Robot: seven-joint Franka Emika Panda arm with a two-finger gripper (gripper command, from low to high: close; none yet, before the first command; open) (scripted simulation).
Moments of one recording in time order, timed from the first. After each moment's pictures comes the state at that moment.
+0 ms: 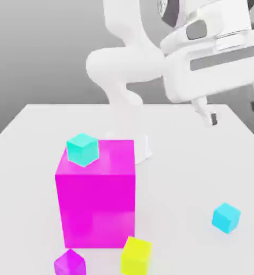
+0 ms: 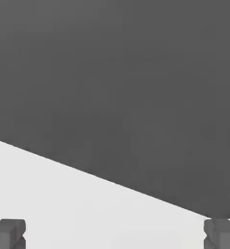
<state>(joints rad) 0.33 -0.23 0.06 -2.48 0.25 2.56 0.58</state>
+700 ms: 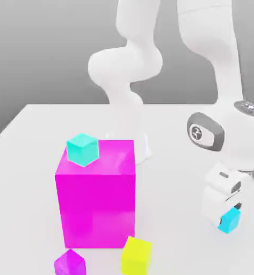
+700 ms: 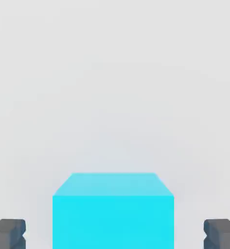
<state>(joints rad) 0.58 0.36 0.04 -2.59 -0.08 2.95 0.80</state>
